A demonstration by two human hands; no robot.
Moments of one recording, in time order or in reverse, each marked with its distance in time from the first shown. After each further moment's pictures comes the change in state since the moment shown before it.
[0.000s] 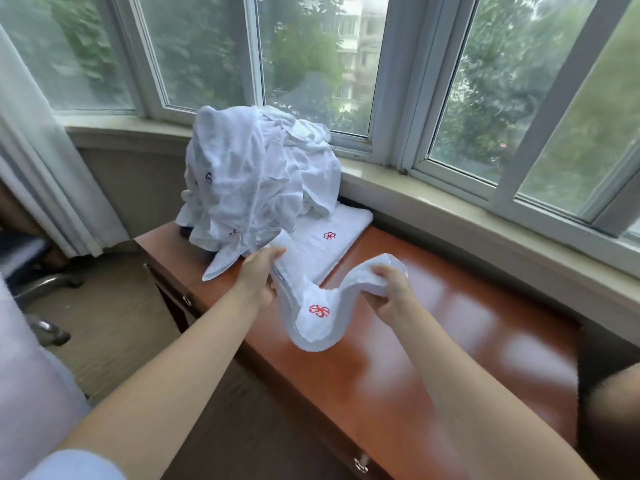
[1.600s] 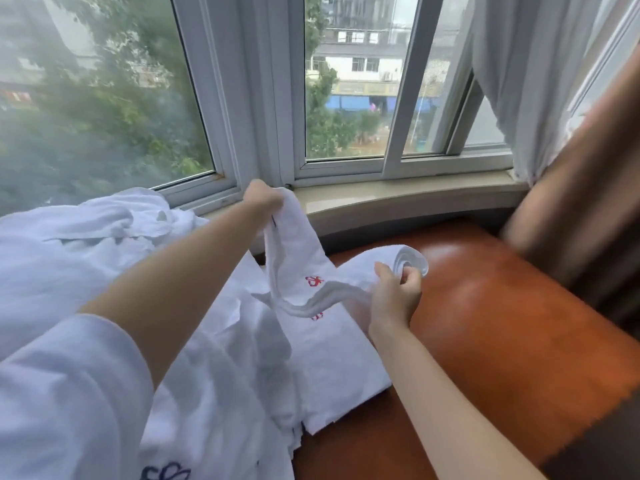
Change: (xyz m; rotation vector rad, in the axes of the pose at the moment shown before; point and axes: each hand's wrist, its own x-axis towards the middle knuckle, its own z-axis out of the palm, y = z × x) left_hand 0.421 0.173 0.218 1.179 -0.834 0.264; right_hand 0.197 0.006 0.276 0.295 1.219 -0.780
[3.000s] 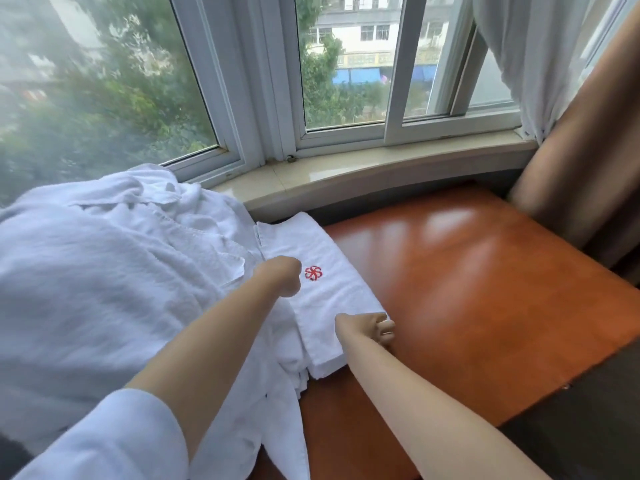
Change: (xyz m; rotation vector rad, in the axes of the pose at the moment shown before) left_hand -0.118 -0.114 0.045 1.167 -0.402 0.245; right_hand -0.036 0.108 -0.035 -1.049 -0.073 0.452
